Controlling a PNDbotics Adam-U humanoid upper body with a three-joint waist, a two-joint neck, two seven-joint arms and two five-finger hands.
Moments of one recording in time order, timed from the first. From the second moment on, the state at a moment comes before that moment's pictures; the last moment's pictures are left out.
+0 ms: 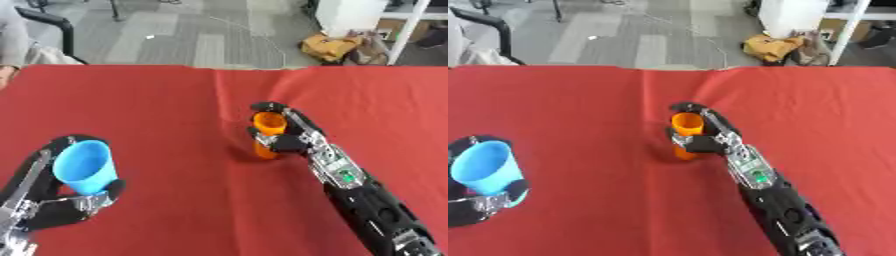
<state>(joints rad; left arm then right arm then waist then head) -0.49 0.25 -0.22 -1.56 0.01 -0.21 -0.20 -0.71 -0.39 0.09 -1.05 -0.14 -0.32 0.26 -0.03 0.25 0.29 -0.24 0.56</state>
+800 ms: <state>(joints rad) -0.47 0.32 -0.28 -1.47 -0.09 -0.26 -0.27 -0.75 -0.53 0.18 -1.34 -0.20 -0.34 0.34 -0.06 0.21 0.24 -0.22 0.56</state>
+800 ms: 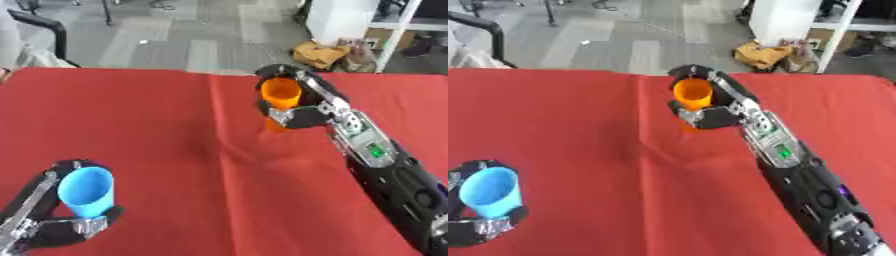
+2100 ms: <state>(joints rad) -0.69 0.17 -0.37 -1.21 -0.27 -0.43 -0.35 -0.94 -0.39 0.34 -1.32 0.01 -0.47 0.52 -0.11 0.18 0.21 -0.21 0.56</state>
